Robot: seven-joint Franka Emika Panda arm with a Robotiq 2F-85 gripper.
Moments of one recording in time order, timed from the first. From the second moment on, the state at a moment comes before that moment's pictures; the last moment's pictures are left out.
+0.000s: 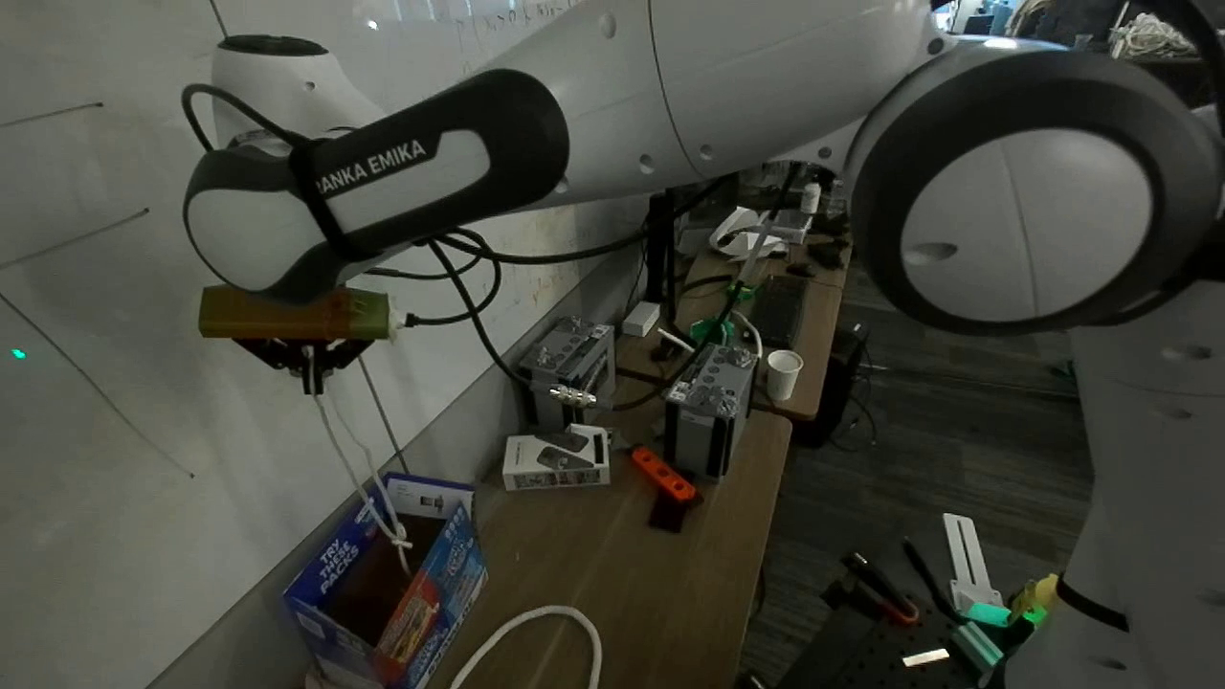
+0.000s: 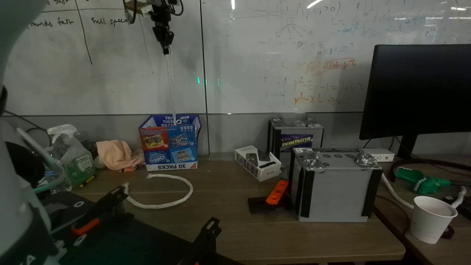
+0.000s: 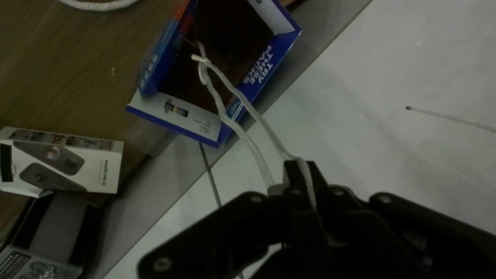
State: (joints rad) arm 0.42 0.49 0.12 -1.39 -0.03 2.22 0.86
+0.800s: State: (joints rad) arm 0.40 0.48 0.13 -1.44 -0.01 2.08 0.81
